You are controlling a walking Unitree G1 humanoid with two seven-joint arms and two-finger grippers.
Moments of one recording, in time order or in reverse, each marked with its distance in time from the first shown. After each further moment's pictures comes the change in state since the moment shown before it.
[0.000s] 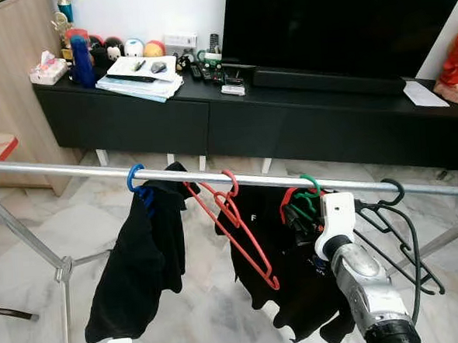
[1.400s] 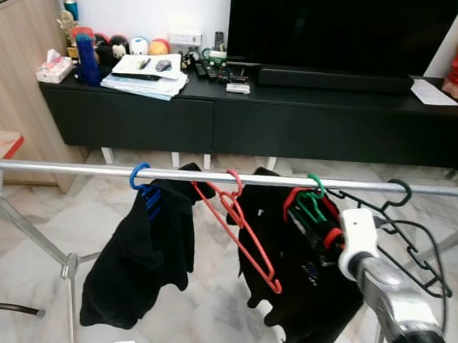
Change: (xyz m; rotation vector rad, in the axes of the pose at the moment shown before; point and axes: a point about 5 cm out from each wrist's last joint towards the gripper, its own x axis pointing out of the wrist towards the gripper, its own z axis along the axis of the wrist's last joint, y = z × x) left arm -0.002 -0.004 -0.009 -0.004 0.027 -0.018; right arm -0.032 -0.041 -0.029 -0.029 0.206 -0.137
